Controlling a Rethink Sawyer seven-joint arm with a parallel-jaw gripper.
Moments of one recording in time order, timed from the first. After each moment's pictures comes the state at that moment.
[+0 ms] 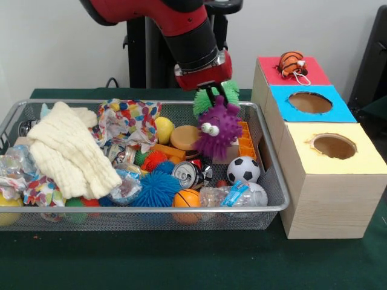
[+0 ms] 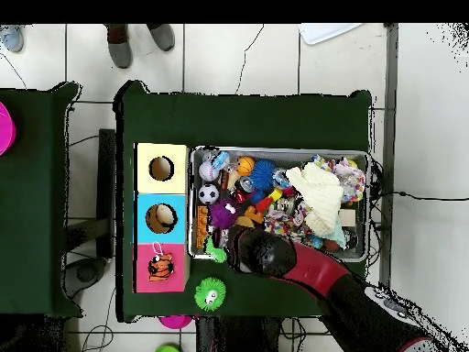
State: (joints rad) arm -0.75 -0.57 0.47 2.10 -0.07 0.29 1.55
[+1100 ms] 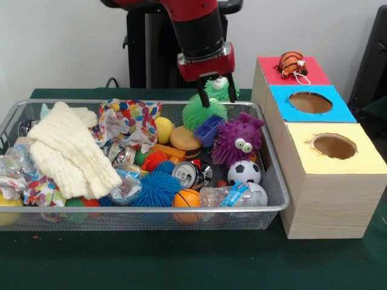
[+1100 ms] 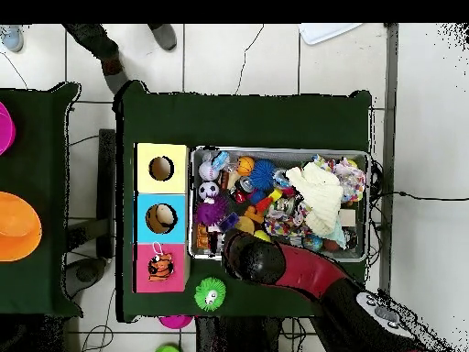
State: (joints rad) arm -0.66 -0.67 0.38 2.11 -0.12 0.27 1.55
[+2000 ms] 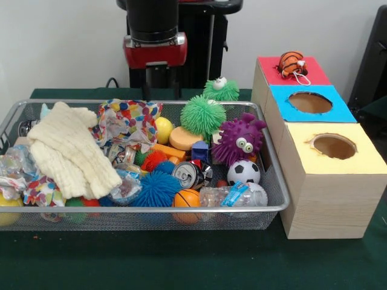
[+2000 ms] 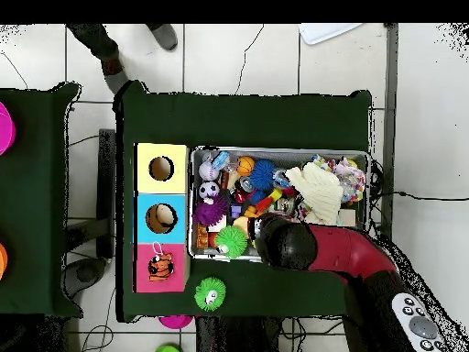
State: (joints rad) arm -0.64 -0.78 0.31 1.91 -0.33 0.49 1.55
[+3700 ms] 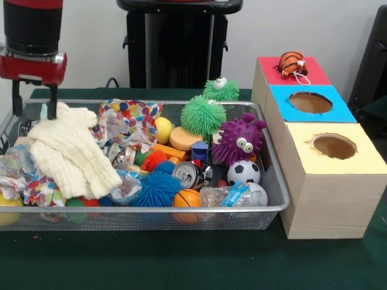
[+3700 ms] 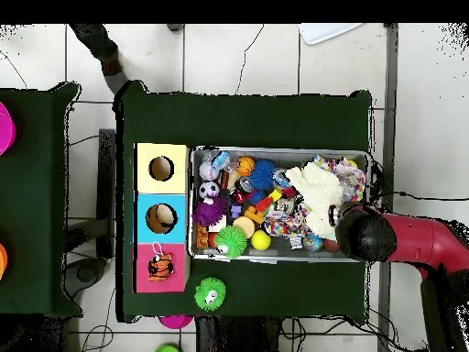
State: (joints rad) arm -0.86 -0.70 0.36 1.65 -0.69 0.56 1.55
